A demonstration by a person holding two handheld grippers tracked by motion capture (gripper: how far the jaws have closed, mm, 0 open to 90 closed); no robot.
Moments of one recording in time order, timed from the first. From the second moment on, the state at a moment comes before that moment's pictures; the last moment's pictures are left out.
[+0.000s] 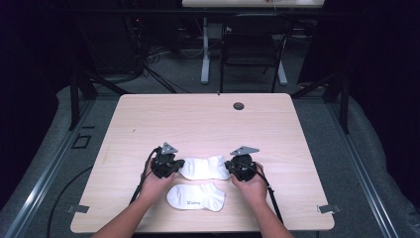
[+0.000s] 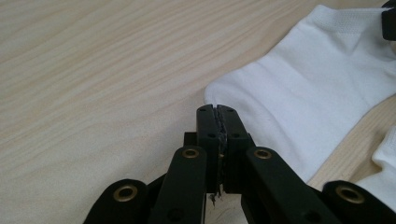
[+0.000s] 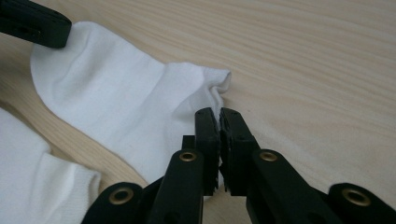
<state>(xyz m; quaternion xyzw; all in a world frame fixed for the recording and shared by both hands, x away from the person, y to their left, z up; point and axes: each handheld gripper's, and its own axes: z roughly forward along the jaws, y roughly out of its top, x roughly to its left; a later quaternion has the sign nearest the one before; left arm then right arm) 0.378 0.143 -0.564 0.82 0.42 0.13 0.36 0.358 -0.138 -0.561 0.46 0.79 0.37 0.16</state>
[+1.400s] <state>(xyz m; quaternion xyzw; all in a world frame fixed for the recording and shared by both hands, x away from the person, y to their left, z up) 0.315 0.173 -0.522 0.82 0.38 0.11 0.42 0.299 -0.128 -0.515 0.39 0.81 0.41 0.15</state>
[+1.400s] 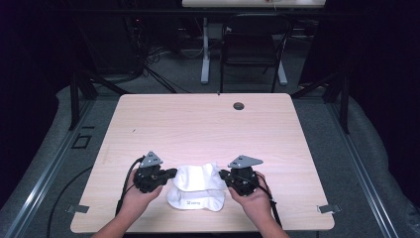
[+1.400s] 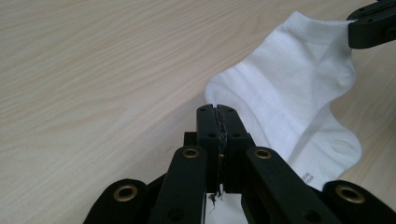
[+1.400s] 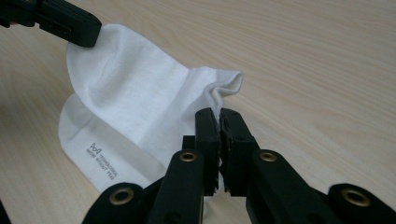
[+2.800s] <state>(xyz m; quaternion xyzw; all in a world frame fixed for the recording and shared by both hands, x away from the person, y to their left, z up) 0.287 0.185 -0.548 0.83 0.38 0.09 0.40 0.258 -0.126 -0.540 0.40 0.82 0.41 0.10</state>
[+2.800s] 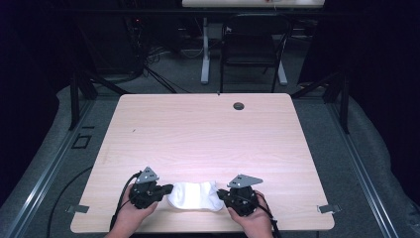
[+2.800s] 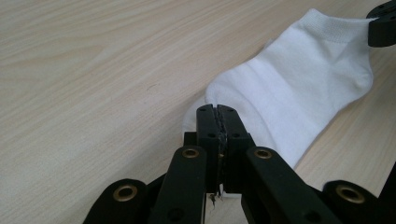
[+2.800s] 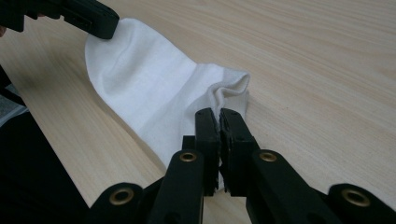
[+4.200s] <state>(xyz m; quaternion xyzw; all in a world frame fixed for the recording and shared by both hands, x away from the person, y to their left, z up) 0.279 0.167 -0.563 0.85 0.35 0.09 0.39 0.261 -0.108 -0.561 0.36 0.84 0.39 0.13</state>
